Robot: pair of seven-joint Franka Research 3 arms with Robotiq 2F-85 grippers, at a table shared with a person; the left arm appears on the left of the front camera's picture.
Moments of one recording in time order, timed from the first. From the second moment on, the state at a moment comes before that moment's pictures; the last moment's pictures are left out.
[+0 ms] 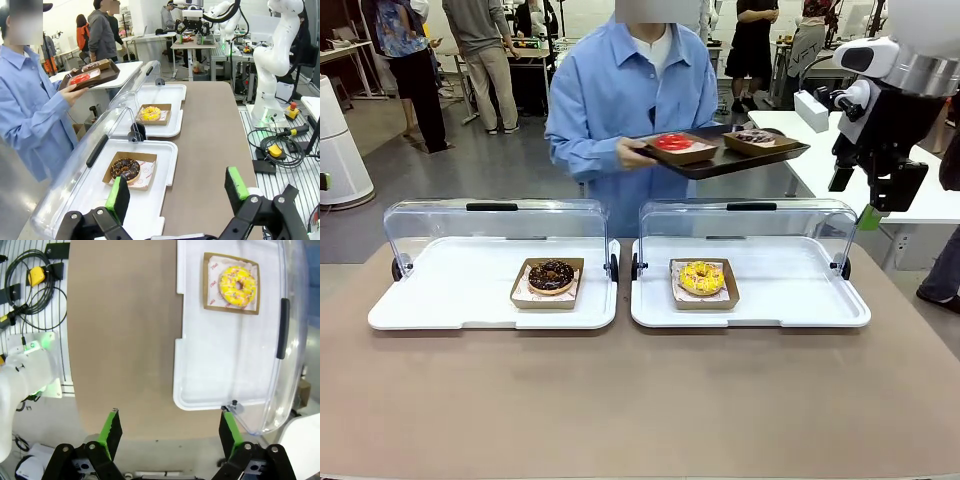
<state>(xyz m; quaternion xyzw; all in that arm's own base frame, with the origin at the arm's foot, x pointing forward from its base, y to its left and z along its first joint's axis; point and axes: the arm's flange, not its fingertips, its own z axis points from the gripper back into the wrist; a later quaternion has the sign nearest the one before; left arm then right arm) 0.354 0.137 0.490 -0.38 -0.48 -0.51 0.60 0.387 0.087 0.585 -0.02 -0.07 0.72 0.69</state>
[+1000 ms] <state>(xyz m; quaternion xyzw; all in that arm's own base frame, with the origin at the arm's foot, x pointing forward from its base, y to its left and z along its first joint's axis) 0.354 0.137 0.490 -0.38 -0.48 -0.51 0.60 0.387 0.087 0.585 -0.02 -0.07 0.72 0.69</state>
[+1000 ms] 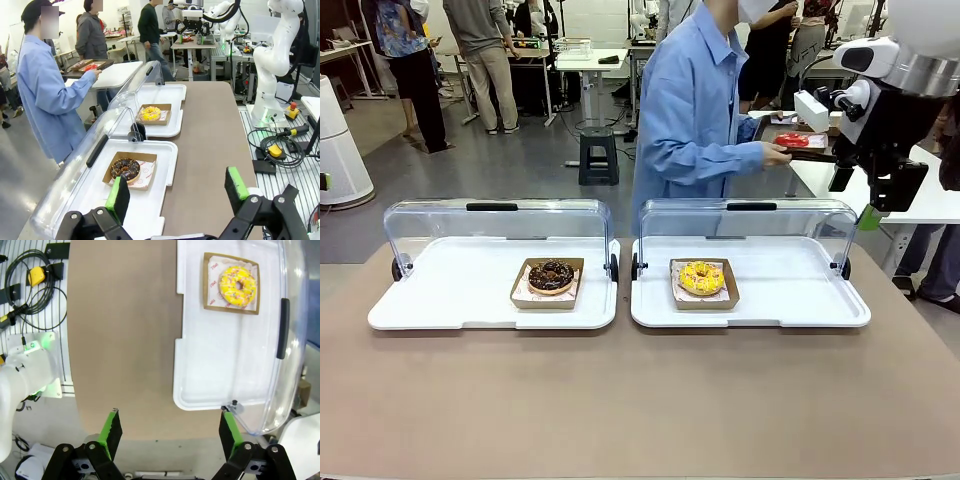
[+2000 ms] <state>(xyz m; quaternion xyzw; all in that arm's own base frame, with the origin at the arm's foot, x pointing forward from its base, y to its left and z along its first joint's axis) 0.354 0.138 0.490 -0.38 -0.48 -0.51 0.60 0.404 0.004 0.587 0.10 -0.21 0.68 0.70</state>
